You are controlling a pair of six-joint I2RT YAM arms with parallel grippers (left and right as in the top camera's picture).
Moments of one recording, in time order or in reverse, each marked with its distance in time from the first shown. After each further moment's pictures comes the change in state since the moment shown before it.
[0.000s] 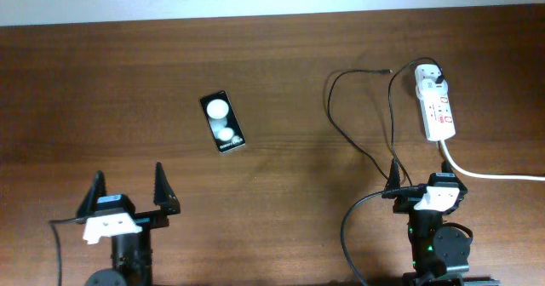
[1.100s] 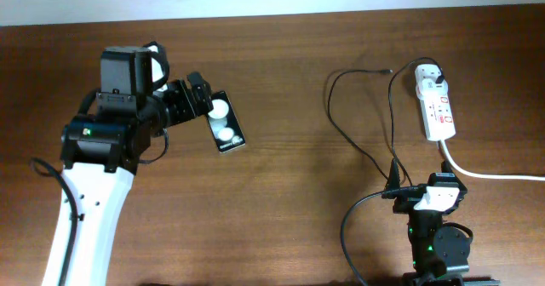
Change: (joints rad) left arm -0.011 1.290 1.087 -0.754 0.350 -0.405; right arm 0.000 0.001 0.000 0.000 -0.003 0.000
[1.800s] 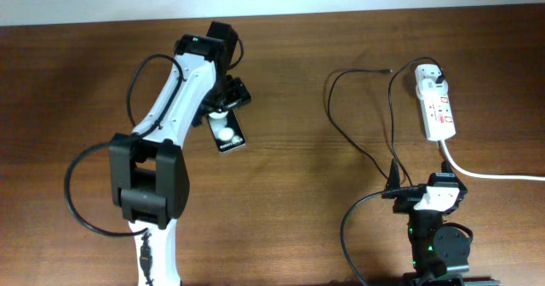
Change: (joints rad) left arm -0.141 0.829 0.481 -0.343 -0.173 -0.275; right arm 0.000 0.000 0.000 0.000 0.000 0.001
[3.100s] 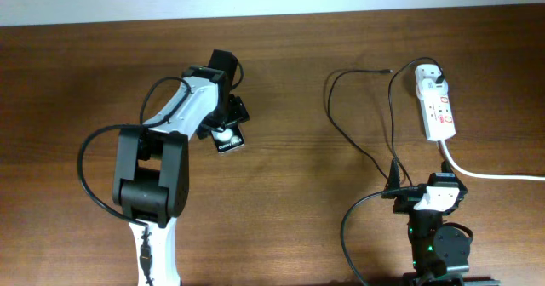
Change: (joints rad) left arm 0.010 0.018 -0.305 0.373 0.002 0.079; right arm 0.000 0.000 0.000 0.000 0.000 -0.001
